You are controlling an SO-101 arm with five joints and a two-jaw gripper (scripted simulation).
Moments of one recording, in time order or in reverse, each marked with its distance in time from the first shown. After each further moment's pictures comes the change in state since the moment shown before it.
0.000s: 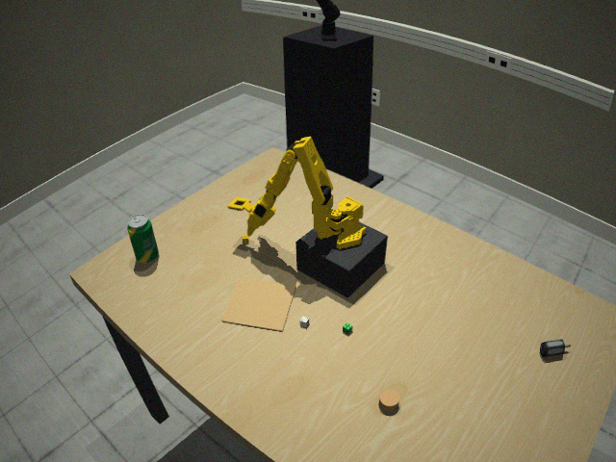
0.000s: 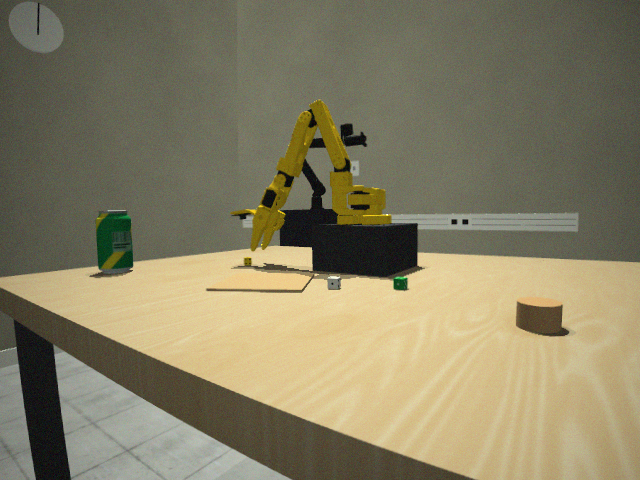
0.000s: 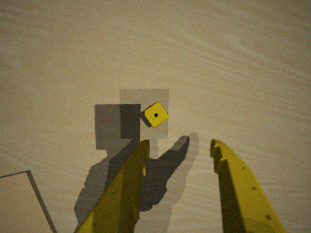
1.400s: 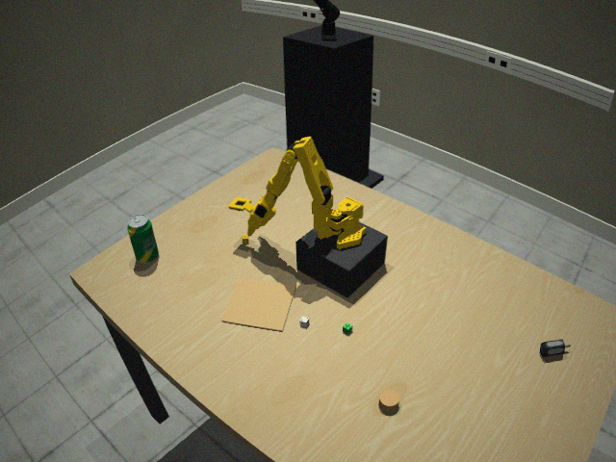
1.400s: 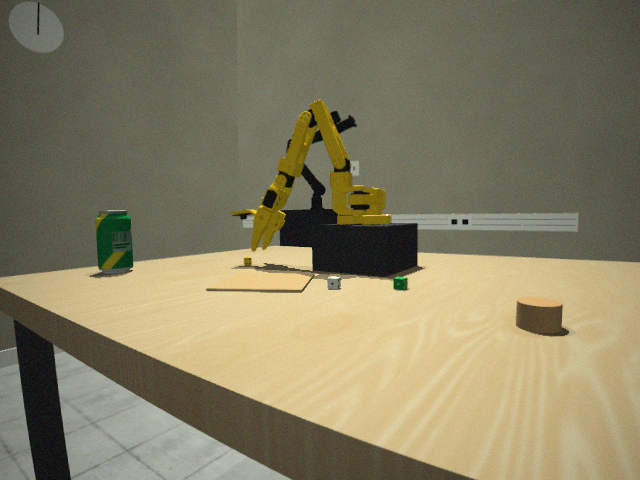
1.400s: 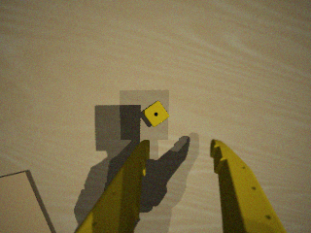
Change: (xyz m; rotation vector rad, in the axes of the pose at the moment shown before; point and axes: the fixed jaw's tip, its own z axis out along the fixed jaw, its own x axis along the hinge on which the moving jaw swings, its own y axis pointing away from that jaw) arm 0.001 0.000 0.000 0.000 -0.008 0.000
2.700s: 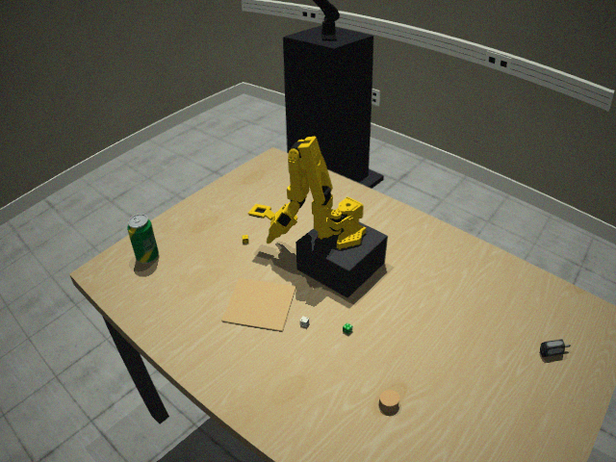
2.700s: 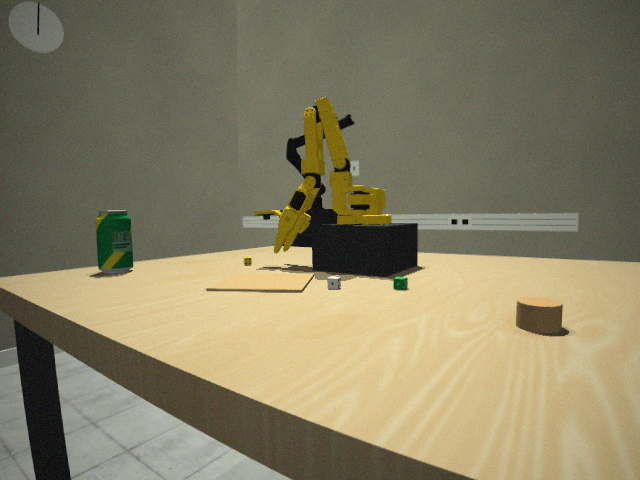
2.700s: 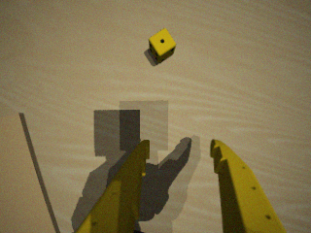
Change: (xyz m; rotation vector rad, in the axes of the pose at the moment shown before) arm 0.051 0.002 -0.023 -0.016 -0.049 -0.025
